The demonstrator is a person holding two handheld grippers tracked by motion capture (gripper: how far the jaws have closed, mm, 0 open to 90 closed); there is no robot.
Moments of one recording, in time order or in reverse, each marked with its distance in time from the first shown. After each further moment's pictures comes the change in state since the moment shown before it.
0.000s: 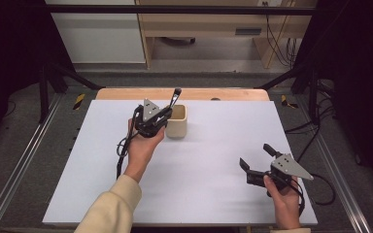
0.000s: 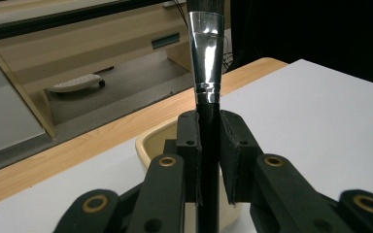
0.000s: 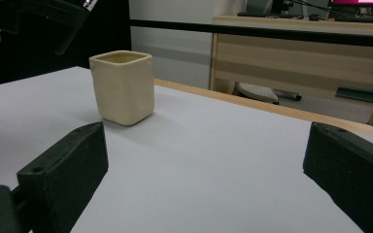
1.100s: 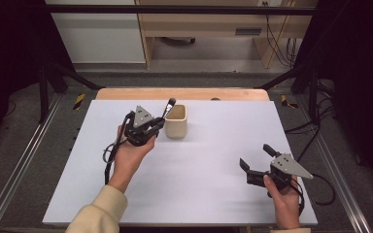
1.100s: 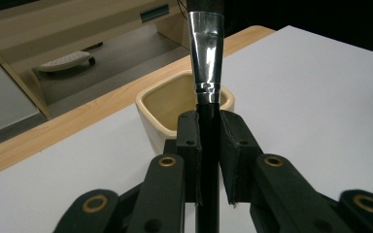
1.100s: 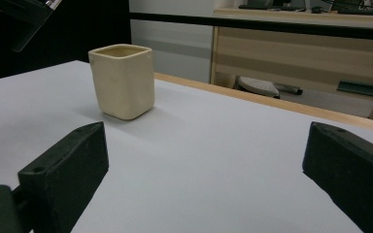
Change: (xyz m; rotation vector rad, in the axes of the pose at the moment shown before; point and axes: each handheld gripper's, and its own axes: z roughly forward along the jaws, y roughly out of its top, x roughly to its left) left arm 0.002 -0.004 -0.039 0.115 -0.044 0.027; right arm 0.000 0.001 0.000 0.027 0.002 0.004
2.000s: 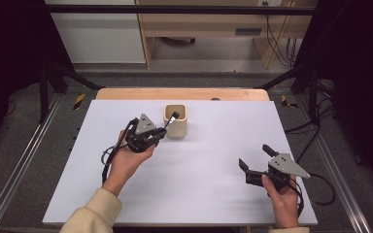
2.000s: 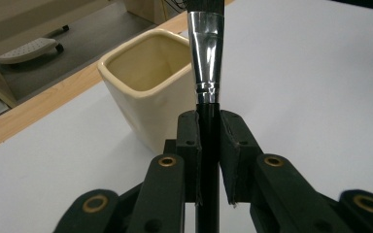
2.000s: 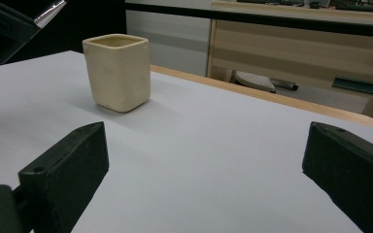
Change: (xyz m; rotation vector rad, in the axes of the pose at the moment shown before) left arm 0.000 -0.019 0.005 0.079 -0.109 0.072; right arm 0.001 -0.002 0.004 0.026 -0.015 -0.023
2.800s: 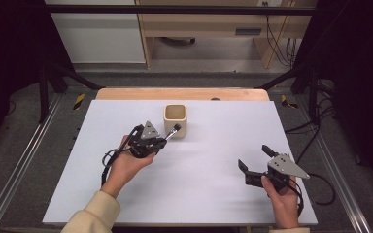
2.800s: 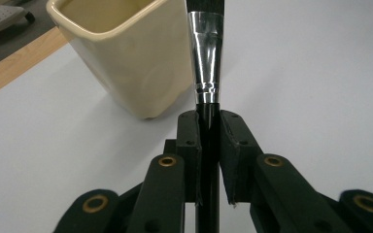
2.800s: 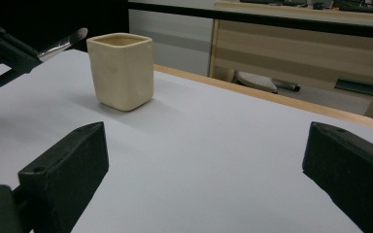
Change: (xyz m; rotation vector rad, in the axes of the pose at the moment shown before) left arm -0.006 -0.018 0.012 0.135 -0.061 0.036; right arm 0.002 0.000 -0.001 0.002 0.010 -0.011
